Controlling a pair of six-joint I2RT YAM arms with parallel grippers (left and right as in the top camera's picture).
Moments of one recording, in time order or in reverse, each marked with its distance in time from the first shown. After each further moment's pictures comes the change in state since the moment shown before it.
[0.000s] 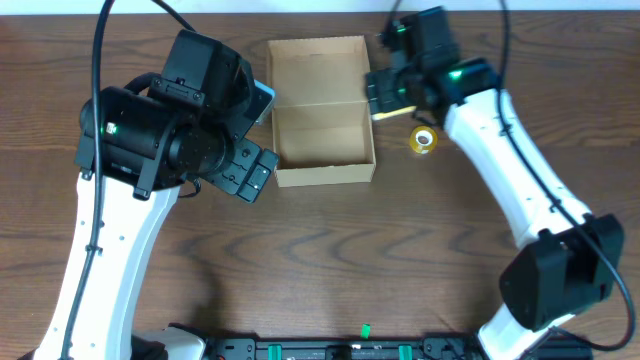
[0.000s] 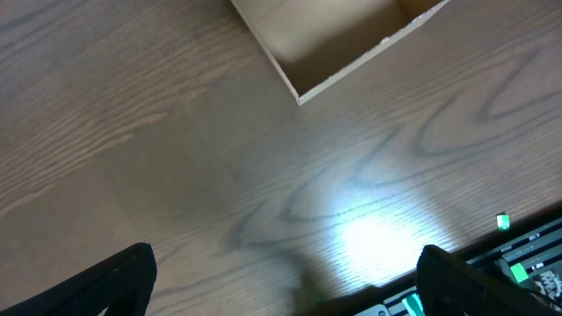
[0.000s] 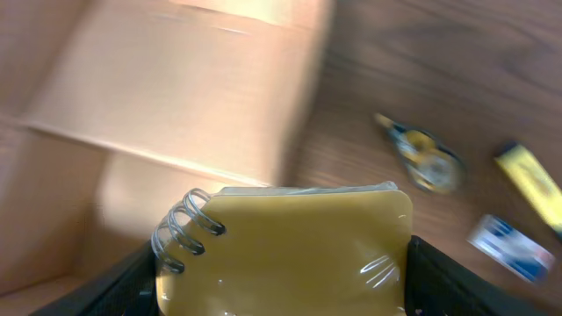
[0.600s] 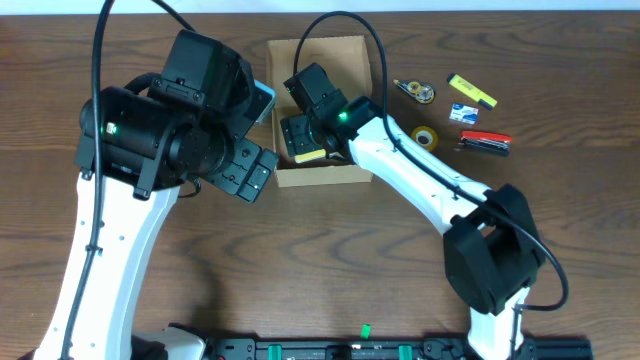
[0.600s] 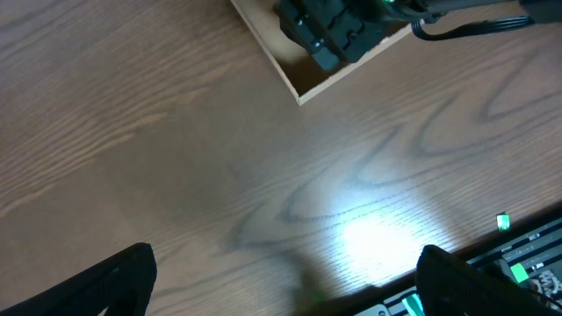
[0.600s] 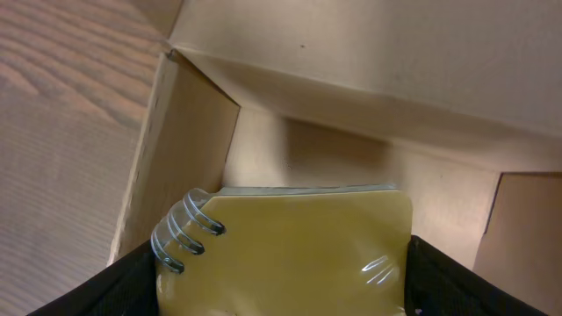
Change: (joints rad) left arm 0.000 0.000 0.000 0.000 0.000 0.000; right arm 0.275 0.192 0.001 0.060 0.075 0.317
